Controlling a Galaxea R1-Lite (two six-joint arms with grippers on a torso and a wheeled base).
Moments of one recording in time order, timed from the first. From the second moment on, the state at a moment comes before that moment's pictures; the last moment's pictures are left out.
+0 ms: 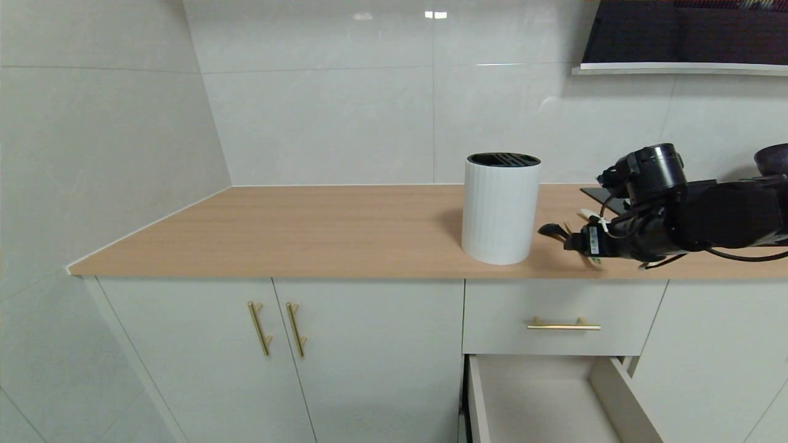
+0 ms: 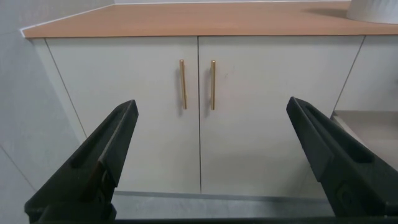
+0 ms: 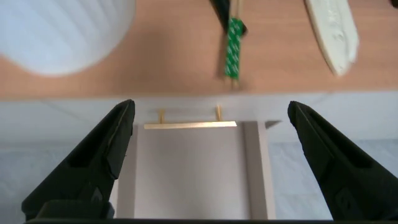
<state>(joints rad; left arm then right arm) 0.00 0.00 0.00 0.00 0.01 0.00 0.22 1.91 -1.34 0.10 -0.27 0.19</state>
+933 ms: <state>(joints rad) 0.00 0.00 0.00 0.00 0.01 0.00 0.15 2.09 -1.44 0.08 -0.27 0.22</state>
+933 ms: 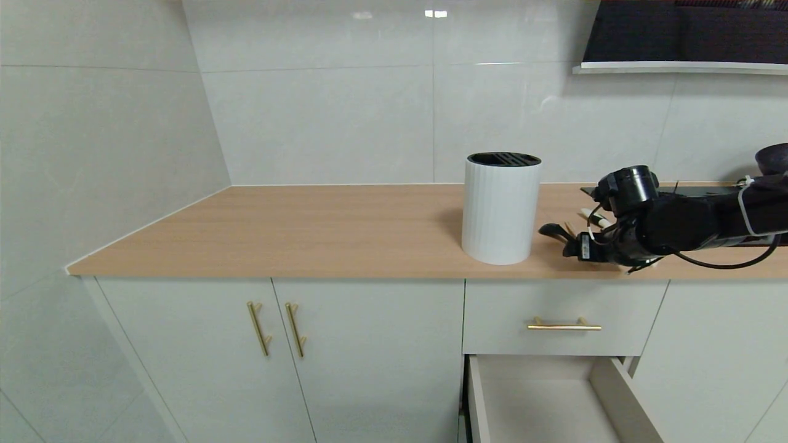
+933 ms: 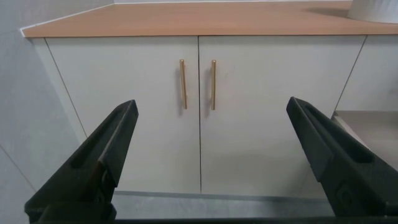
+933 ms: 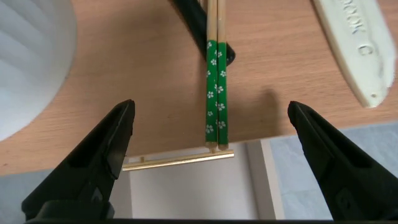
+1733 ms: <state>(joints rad) 0.00 0.00 0.00 0.00 0.01 0.00 0.15 2.02 -1.40 0.09 -0.28 0.23</state>
